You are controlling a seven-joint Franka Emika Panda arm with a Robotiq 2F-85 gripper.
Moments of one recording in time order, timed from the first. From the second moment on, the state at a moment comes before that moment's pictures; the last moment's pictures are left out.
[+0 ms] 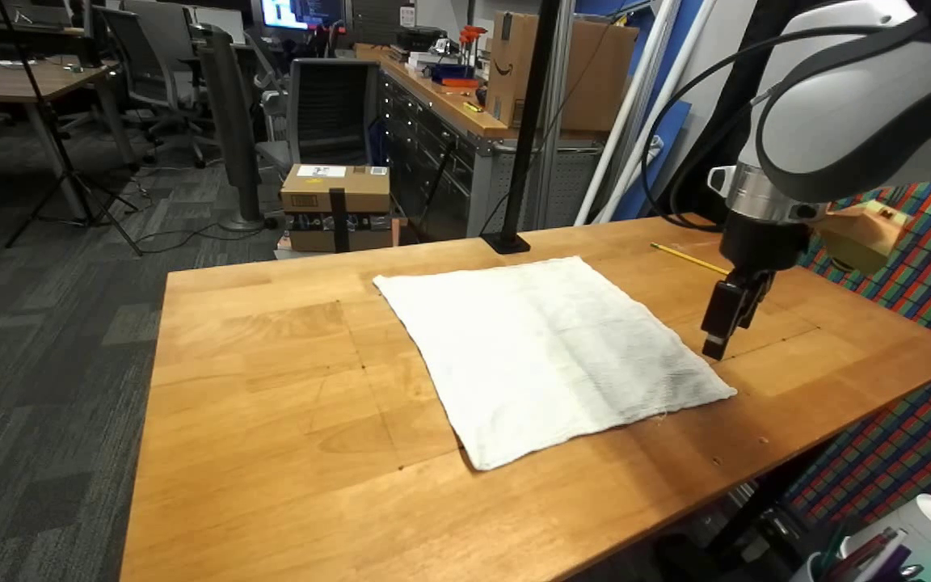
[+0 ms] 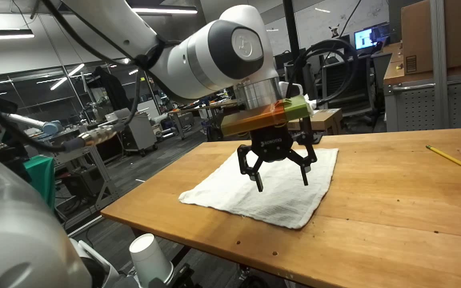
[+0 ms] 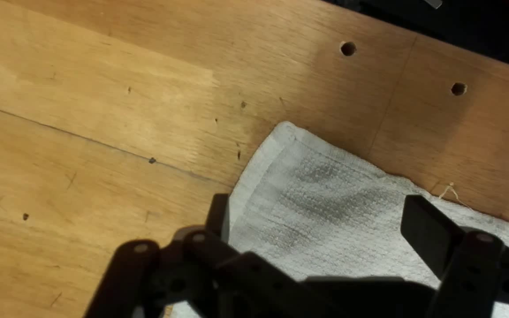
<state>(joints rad) -0.04 -0.28 -0.11 -2.65 -0.22 2.29 -0.43</state>
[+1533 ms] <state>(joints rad) -0.06 -0.13 -0.15 -2.74 -0.22 2.58 -0.64</state>
